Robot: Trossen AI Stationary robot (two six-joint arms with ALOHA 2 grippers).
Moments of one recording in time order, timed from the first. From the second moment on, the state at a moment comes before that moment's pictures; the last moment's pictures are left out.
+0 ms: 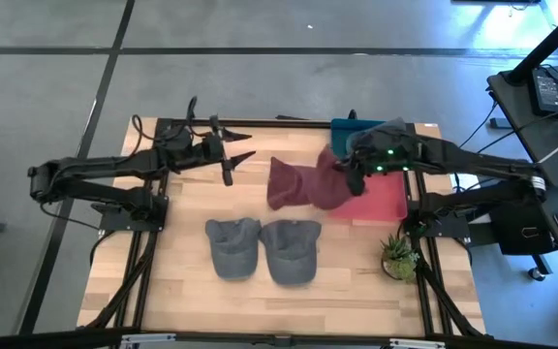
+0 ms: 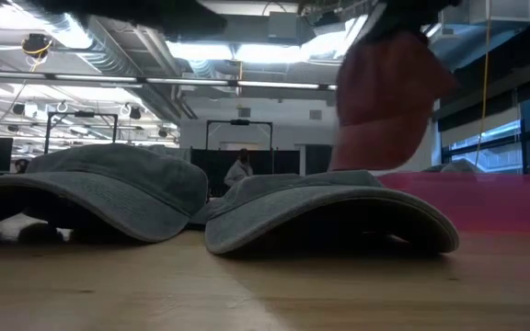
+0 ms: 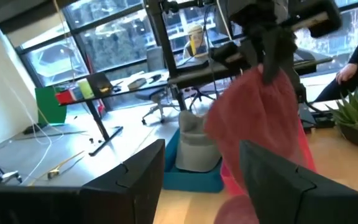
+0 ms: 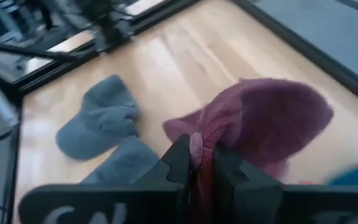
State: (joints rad) left arm 0.29 0.99 0.67 0.32 -0.04 0.25; right arm -0.20 1.00 1.05 -0.61 0.04 0.36
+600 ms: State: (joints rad) left arm 0.29 1.05 0.58 0.45 -0.03 0.25; right arm -0.13 0.79 1.01 -1.04 0.41 0.80
